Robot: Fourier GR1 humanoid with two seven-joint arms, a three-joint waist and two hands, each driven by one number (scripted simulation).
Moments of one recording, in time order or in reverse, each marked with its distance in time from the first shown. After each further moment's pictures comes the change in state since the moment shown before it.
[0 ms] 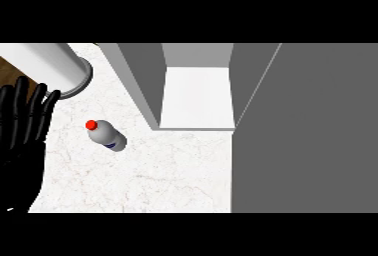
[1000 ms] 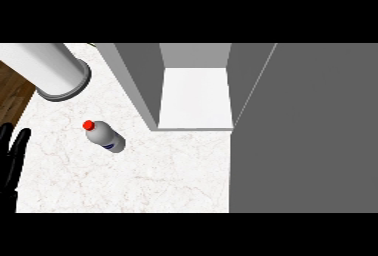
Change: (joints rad) left arm 0.241 -0.084 -0.008 -0.252 0.133 0.081 0.220; right arm 0.465 -0.046 0.026 -0.306 -0.258 0.246 0.080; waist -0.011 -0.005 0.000
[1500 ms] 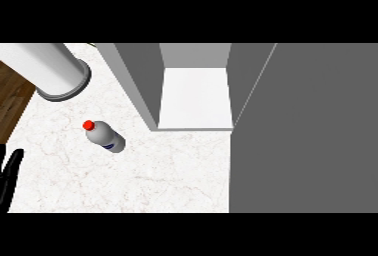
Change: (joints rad) left arm 0.147 -0.002 -0.024 -0.056 -0.001 -0.010 -0.023; right arm 0.122 0.016 -0.024 -0.015 -0.006 0.068 -0.055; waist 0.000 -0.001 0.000
